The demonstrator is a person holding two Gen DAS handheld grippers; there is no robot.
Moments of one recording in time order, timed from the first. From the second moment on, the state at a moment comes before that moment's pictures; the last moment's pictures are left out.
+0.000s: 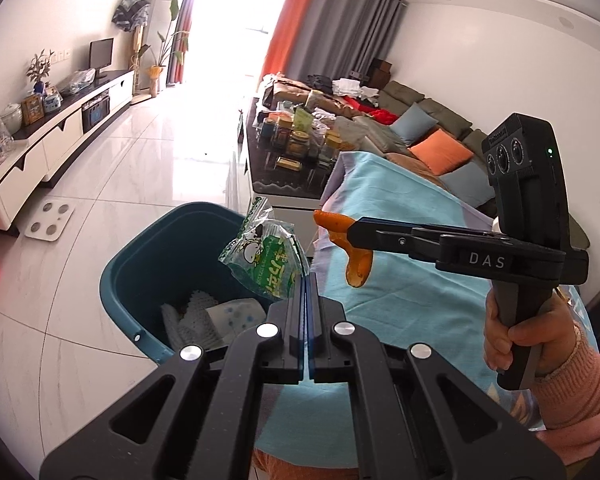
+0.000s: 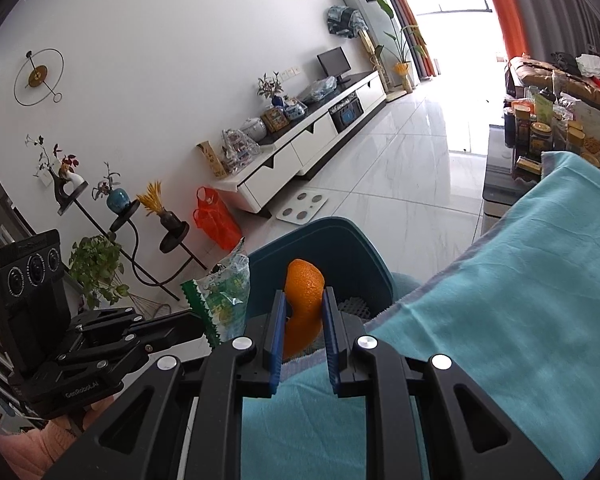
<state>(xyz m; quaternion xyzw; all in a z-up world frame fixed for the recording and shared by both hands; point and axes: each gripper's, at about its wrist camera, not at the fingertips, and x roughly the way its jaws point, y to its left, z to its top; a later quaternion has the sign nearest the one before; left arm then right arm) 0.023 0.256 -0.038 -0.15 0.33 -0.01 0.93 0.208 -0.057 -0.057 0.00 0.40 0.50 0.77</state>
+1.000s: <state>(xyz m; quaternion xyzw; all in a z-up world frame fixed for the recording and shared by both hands) 0.071 0.291 -0.097 -0.19 0.39 0.05 0.90 0.228 -0.002 -0.094 -0.03 0.46 0.46 0.76</state>
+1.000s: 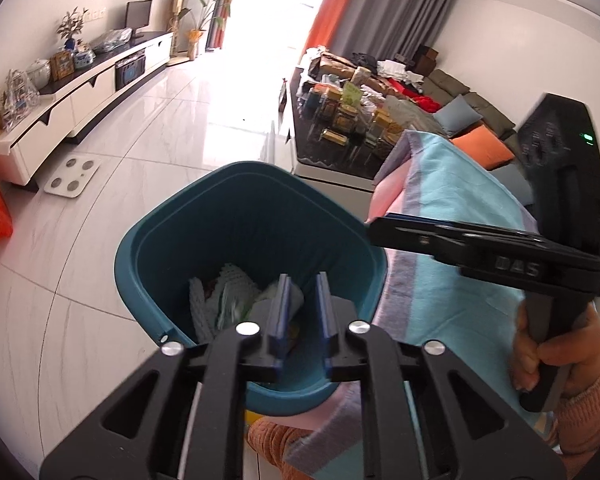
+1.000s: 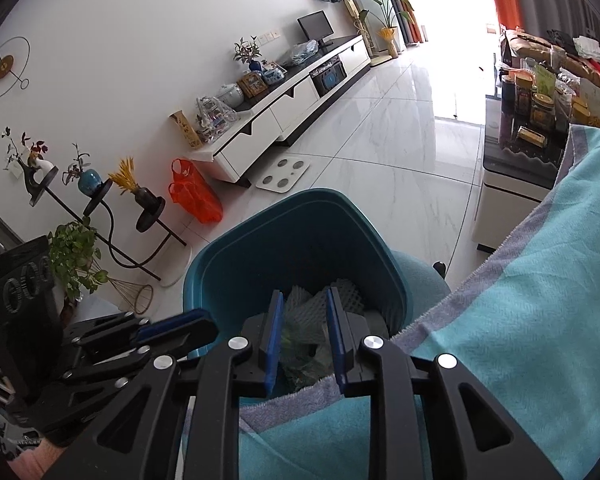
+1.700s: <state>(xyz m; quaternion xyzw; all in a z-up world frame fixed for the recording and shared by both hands) 0.062 0.190 -0.037 -0.13 0.30 -0.06 0.94 0.200 -0.143 -0.038 0.02 0.37 0.44 0.81</state>
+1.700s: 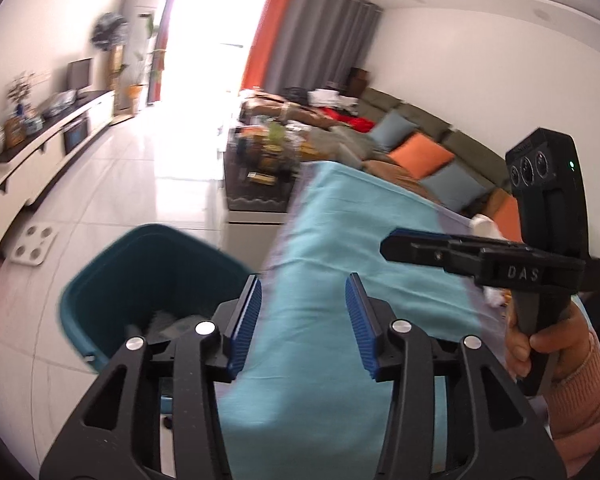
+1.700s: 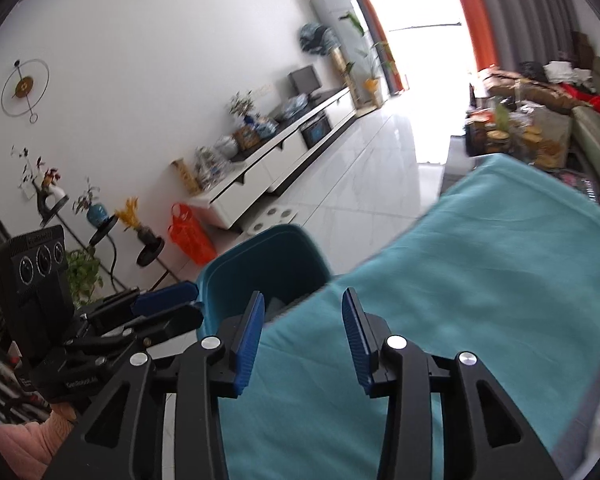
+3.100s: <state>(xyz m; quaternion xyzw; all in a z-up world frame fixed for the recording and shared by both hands) 0.203 -0.079 -0.076 -0.07 0.42 -0.26 0.87 0.317 -0.460 -0.063 0.11 0.40 0.16 0.89</state>
